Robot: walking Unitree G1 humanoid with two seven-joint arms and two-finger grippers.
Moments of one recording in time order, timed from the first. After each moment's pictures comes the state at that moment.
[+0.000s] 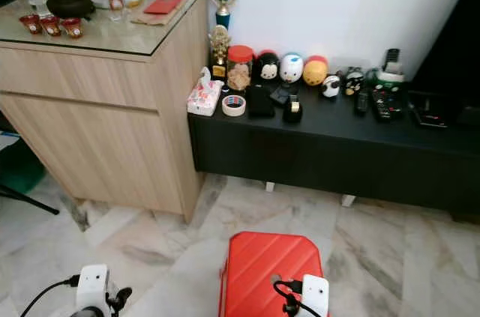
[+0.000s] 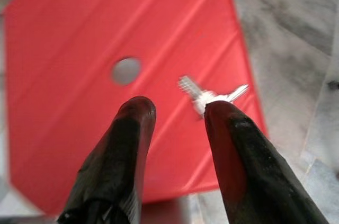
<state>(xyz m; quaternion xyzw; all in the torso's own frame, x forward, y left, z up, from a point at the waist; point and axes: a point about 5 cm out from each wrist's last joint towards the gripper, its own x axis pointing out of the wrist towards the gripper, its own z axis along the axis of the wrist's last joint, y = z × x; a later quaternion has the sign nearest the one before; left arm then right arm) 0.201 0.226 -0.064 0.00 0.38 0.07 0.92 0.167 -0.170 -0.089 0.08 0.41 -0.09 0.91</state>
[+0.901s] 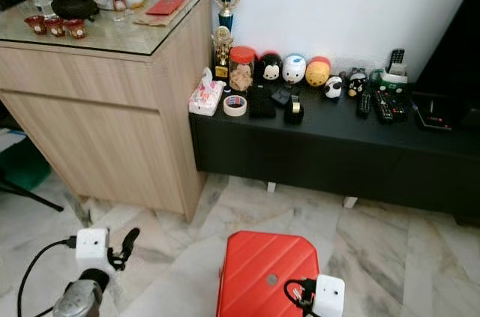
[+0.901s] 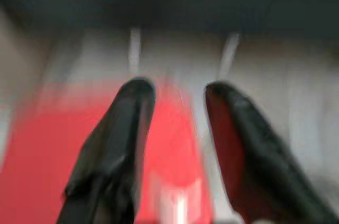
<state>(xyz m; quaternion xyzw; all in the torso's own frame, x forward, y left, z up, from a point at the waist) 0.239 0.212 0.000 0.02 0.09 0.01 1.00 0.204 -0.176 -0.041 0.01 0.18 -0.09 0.98</state>
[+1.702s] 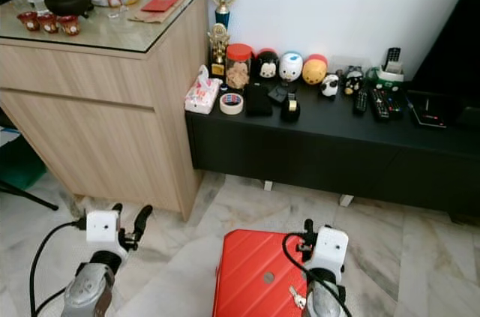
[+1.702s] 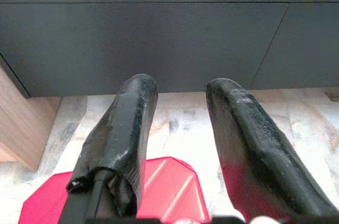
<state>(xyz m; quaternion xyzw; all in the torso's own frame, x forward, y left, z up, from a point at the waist) 0.258 0.196 0.028 0.02 0.04 -0.01 1.00 0.241 -0.170 -0.010 0.03 0.12 -0.11 0.99</state>
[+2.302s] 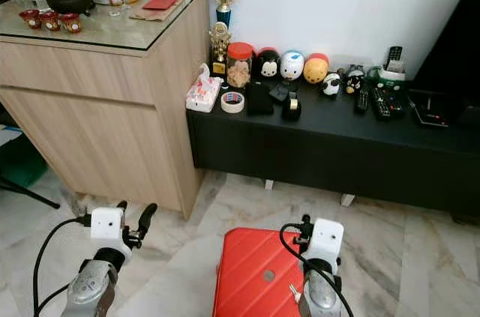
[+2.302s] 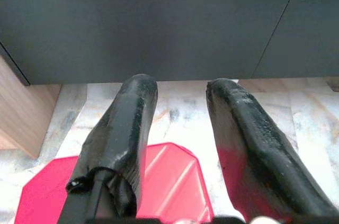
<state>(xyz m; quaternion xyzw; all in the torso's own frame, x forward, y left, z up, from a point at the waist) 0.256 0.195 0.029 0.03 0.05 -0.02 1.00 0.248 -0.167 -0.010 0.03 0.14 -0.11 0.98</state>
